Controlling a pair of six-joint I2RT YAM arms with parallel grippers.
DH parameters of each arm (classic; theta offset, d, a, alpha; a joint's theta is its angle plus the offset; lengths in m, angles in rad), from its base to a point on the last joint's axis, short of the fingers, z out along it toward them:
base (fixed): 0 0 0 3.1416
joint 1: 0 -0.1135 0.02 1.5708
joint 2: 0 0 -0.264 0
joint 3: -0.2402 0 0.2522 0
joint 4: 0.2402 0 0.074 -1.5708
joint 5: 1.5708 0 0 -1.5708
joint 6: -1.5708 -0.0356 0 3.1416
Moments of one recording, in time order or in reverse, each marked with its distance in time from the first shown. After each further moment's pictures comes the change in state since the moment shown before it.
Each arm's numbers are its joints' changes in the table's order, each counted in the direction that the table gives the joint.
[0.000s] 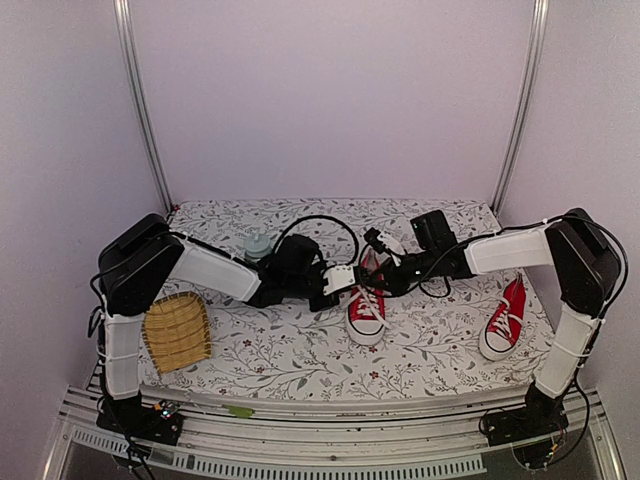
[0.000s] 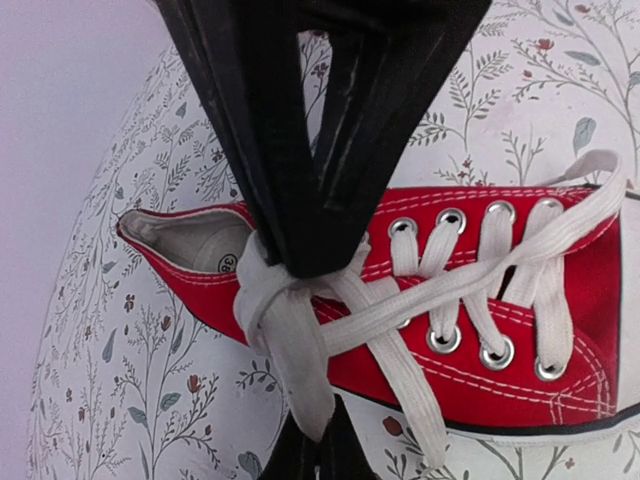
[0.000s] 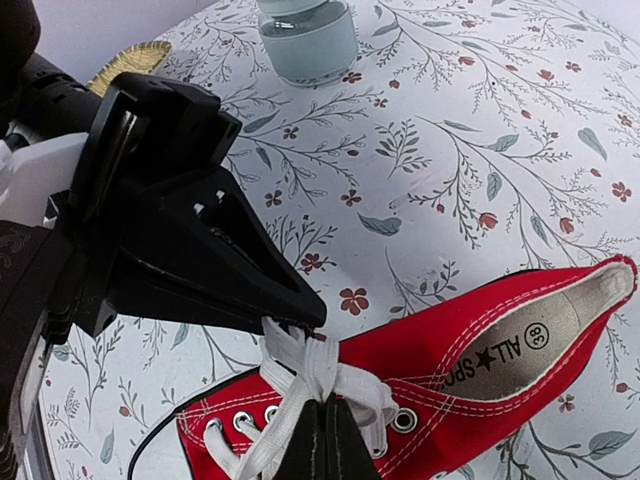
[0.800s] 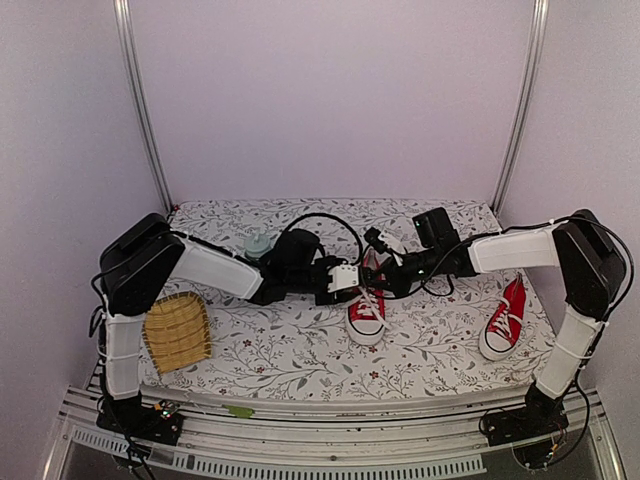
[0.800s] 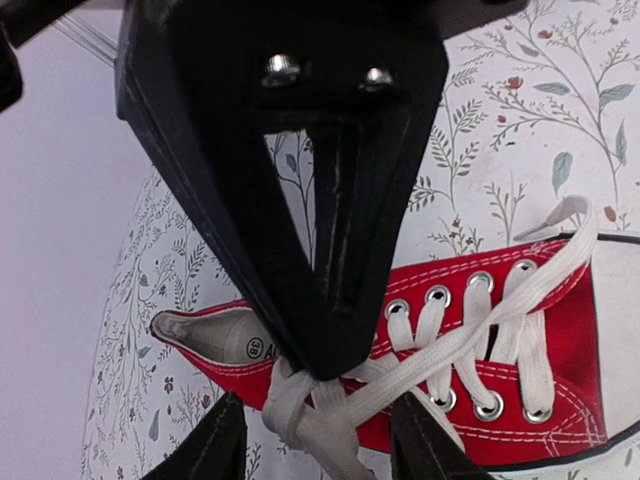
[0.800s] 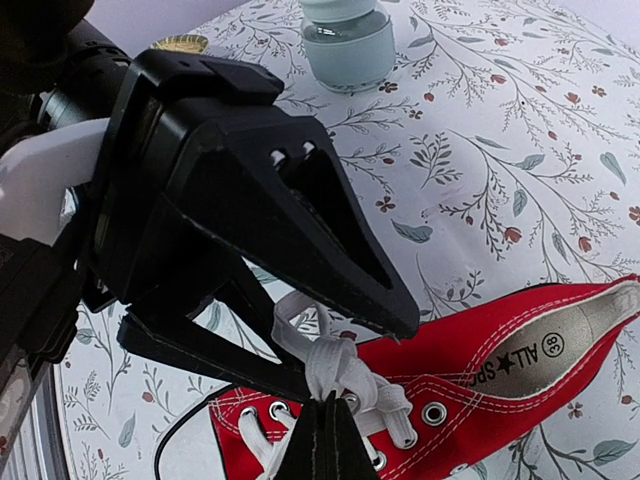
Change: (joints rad) left arm 0.000 0.008 -0.031 -0.061 0.100 -0.150; right arm 0.004 -0.034 0.000 0.041 -0.055 0.054
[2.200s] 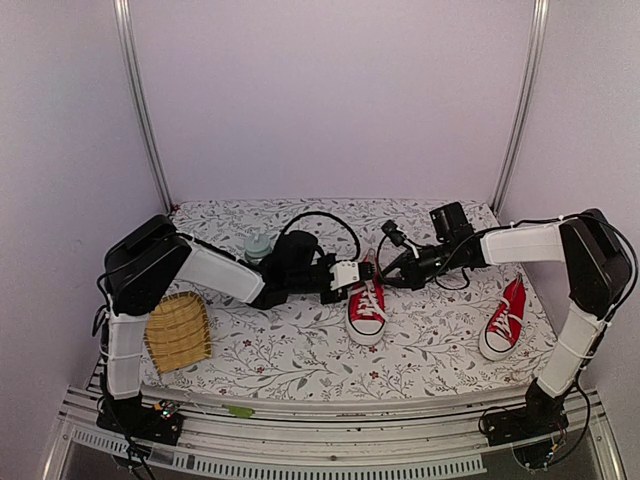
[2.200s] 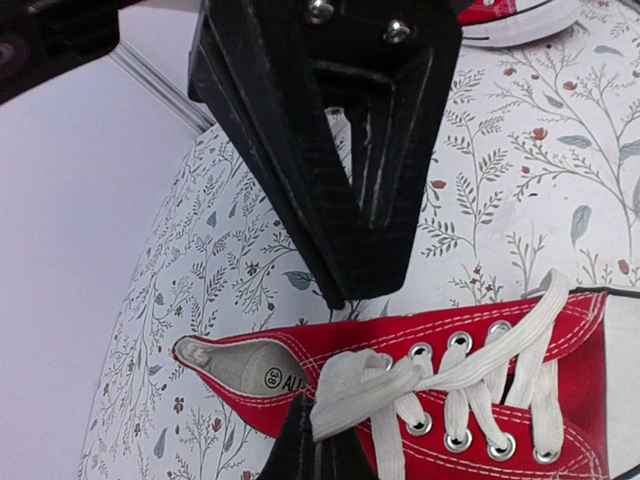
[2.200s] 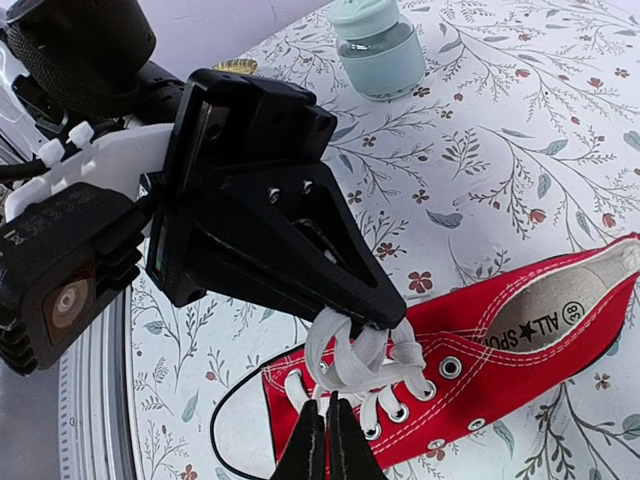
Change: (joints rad) left arm 0.002 0.029 0.016 -0.154 0.023 0.072; right arm 0.108 -0.019 -0.005 0.094 -0.242 -0.010
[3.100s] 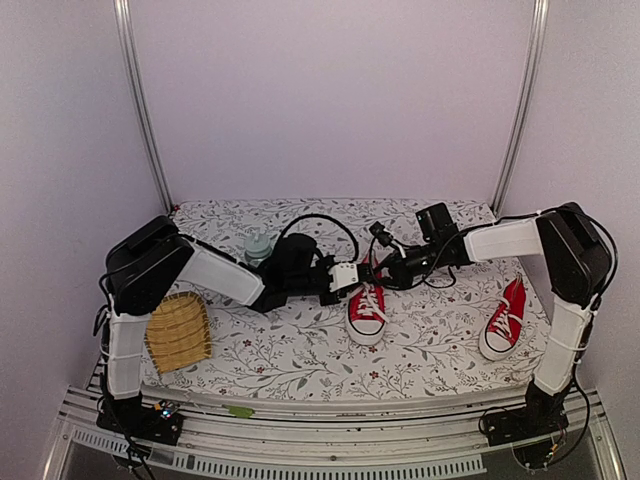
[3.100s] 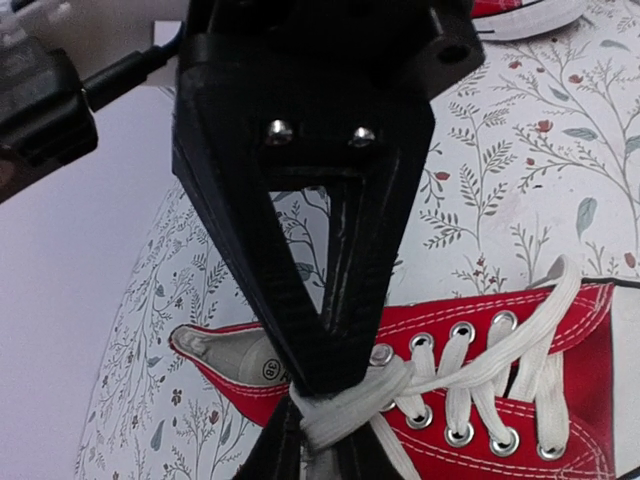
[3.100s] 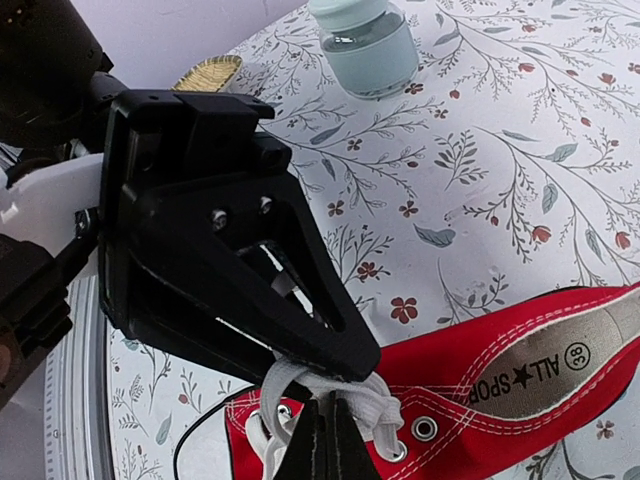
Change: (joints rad) left arm 0.000 0.008 0.018 -0.034 -0.014 0.012; right arm -0.029 0.132 -0.097 -0.034 0.006 -0.021
